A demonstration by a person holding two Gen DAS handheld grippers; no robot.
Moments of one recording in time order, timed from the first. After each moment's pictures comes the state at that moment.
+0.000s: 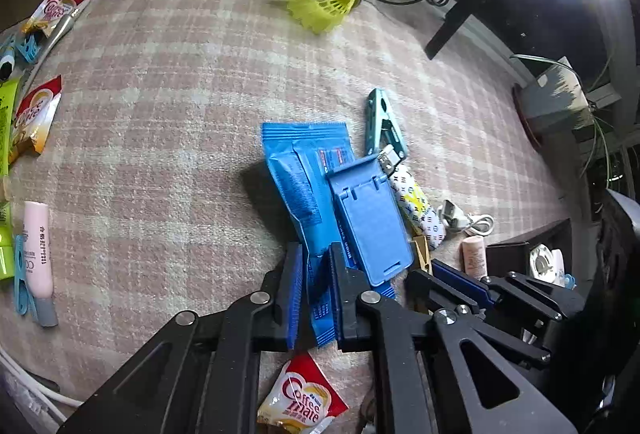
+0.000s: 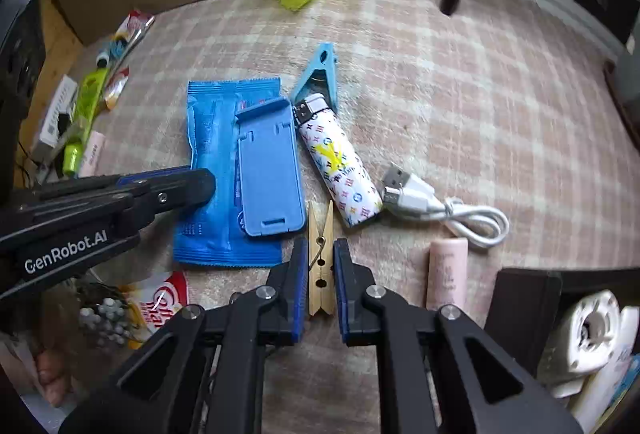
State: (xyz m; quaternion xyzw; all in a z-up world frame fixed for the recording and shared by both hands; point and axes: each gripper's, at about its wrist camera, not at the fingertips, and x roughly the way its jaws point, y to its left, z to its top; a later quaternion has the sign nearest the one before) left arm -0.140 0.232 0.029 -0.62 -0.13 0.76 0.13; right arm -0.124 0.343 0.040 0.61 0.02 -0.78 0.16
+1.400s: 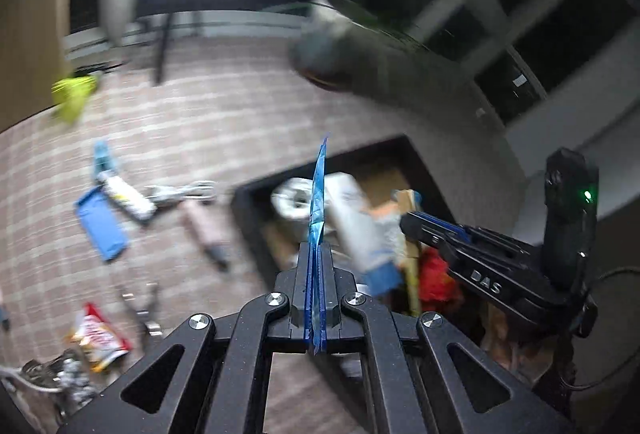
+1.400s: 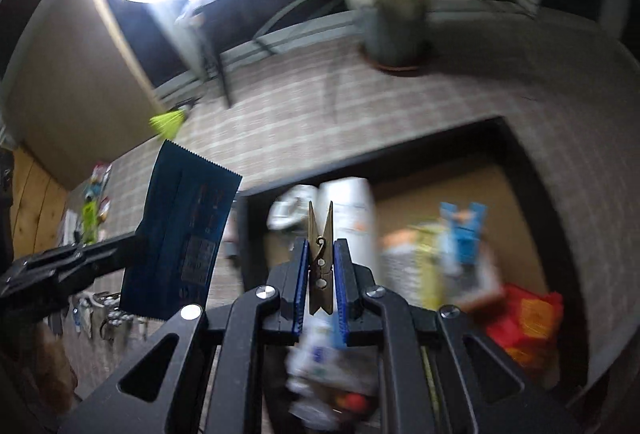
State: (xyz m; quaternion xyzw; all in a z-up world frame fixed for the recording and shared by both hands) left arm -0.038 0.406 0.163 -0.55 -0.05 0.76 0.35; right arm 0.005 0.568 0.155 0.50 -0.14 -0.85 -0.03
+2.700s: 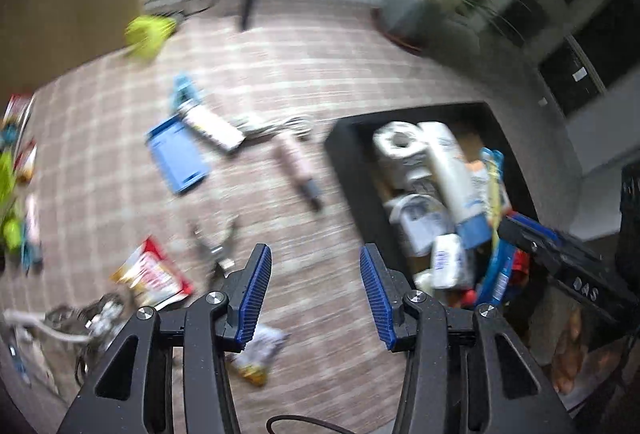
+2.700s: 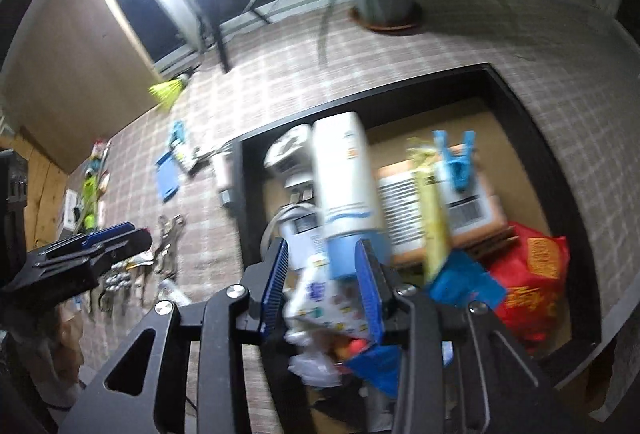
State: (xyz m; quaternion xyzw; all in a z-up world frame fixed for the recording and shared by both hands) left arm -0.023 0.335 0.119 -0.59 -0.02 0.78 0.22; right arm 0.033 0.536 0.138 0.54 -0.14 -0.83 0.01
